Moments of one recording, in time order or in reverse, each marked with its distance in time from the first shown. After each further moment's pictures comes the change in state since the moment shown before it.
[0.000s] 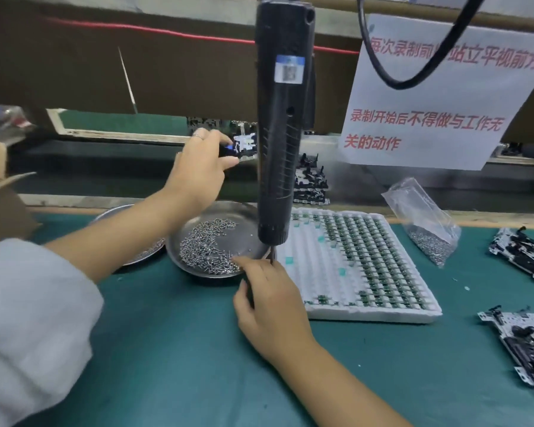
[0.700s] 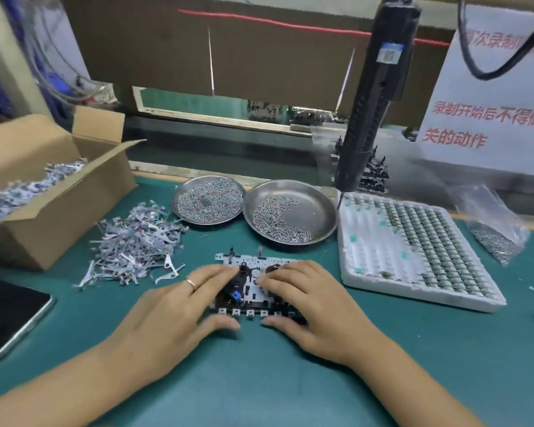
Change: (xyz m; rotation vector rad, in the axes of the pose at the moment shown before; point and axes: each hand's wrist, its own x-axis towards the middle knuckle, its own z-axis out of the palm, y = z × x) left_hand -0.226 -0.086 -0.080 0.311 -0.262 0.231; right_hand -0.023 -0.025 -0.007 -0.100 -0.402 -0.455
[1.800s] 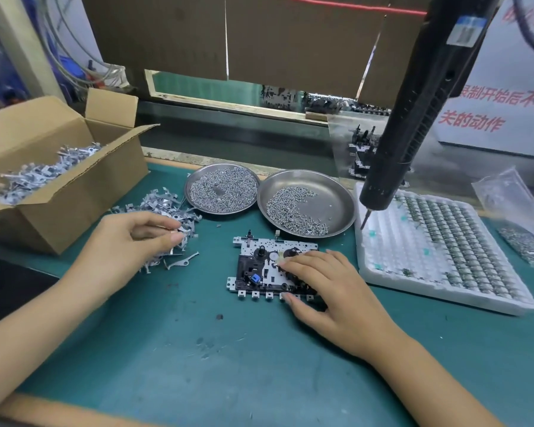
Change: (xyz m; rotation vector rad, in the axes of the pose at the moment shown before) left_hand 0.020 -0.073 -0.018 -0.820 0.169 -0.657; right_hand 0.002 -0.002 -0.002 0.087 -0.036 0.224
